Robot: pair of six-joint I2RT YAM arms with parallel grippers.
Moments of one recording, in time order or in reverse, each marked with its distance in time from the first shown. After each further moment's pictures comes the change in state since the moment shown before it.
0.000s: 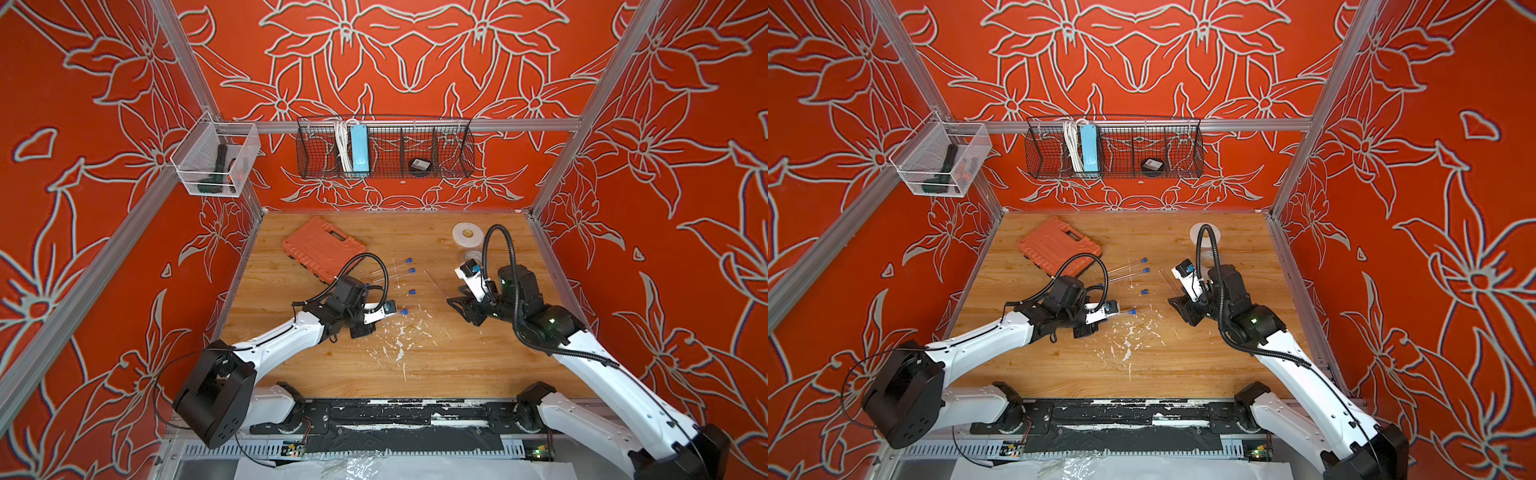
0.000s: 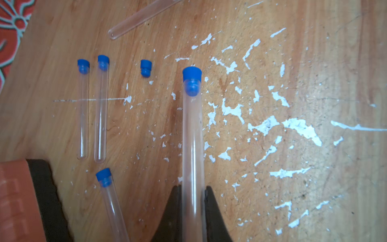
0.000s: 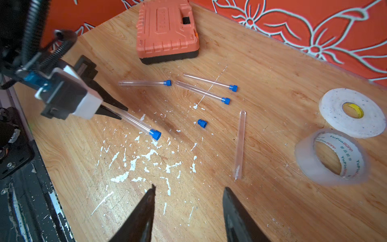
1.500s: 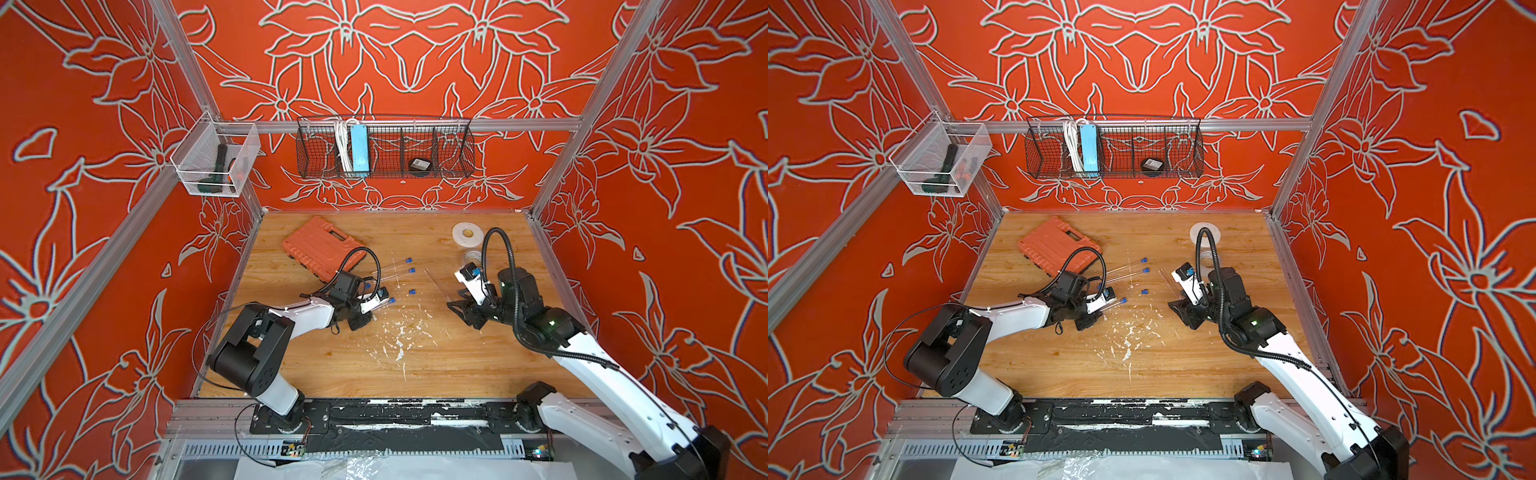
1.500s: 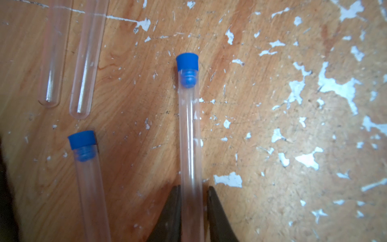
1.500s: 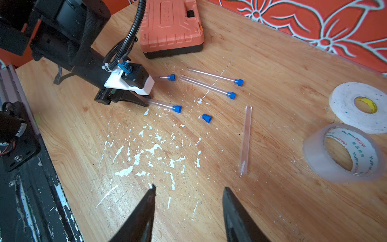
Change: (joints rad) left arm 0.101 0.265 0.031 0.140 -0.051 -0.101; right arm 0.000 0.002 -0.020 -0.015 -0.013 -0.001
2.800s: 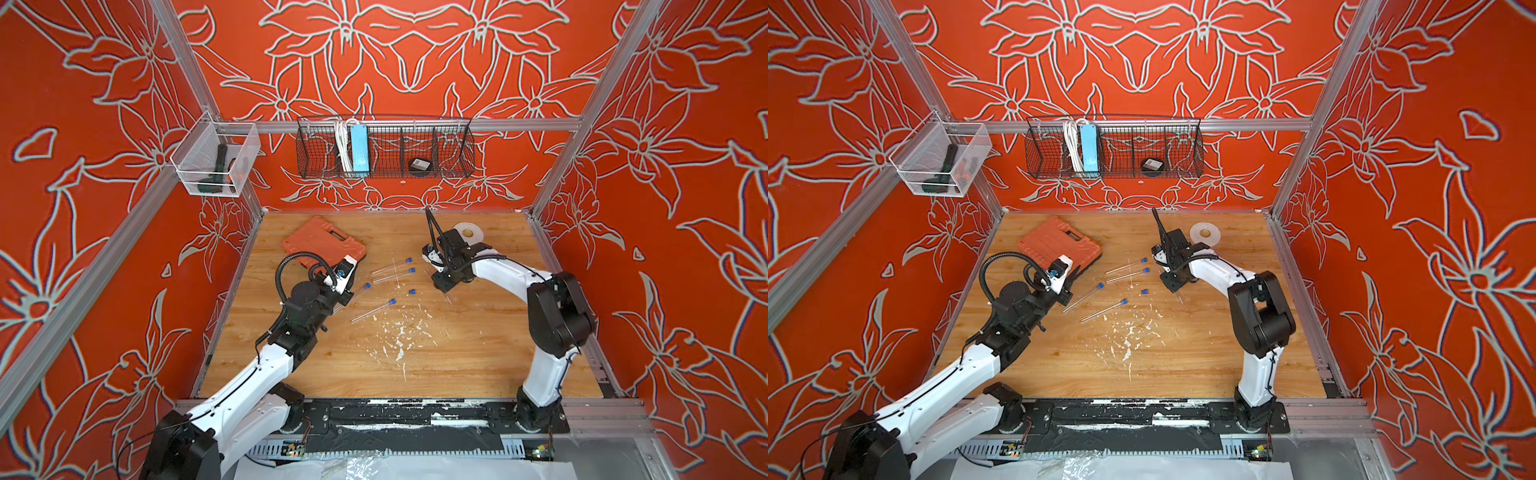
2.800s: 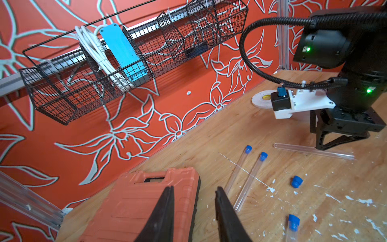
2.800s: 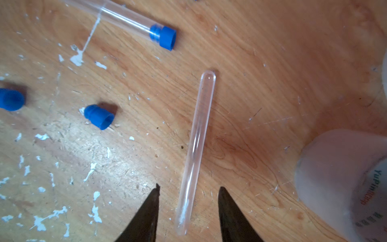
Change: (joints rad) left arm 0.019 -0.662 -0.238 0.522 -0.224 -0.295; right arm -0.053 0.986 0.586 -0.178 0.269 -0.138
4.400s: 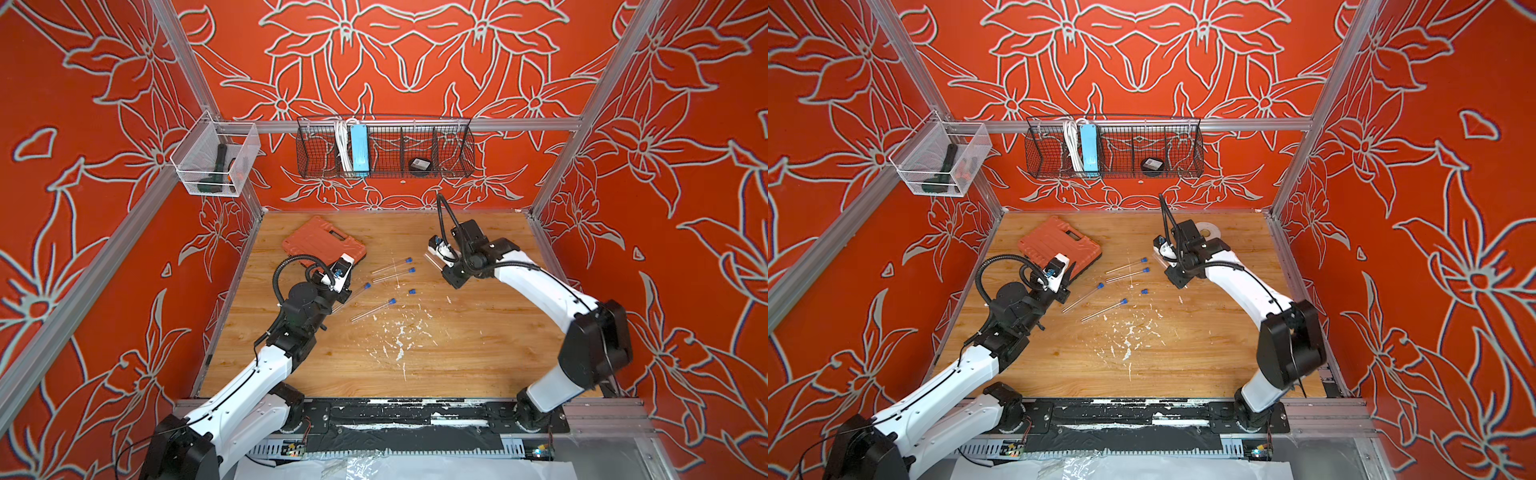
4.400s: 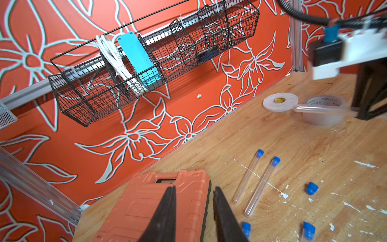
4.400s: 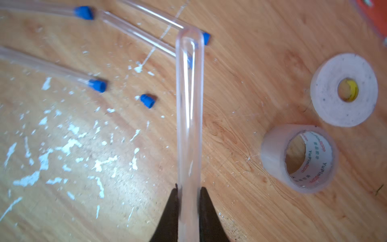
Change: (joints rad) left arm 0.000 -0.021 -0.001 0.018 -0.058 0.028; right arm 0.071 -0.336 -0.067 -0.123 -0.055 -0.118
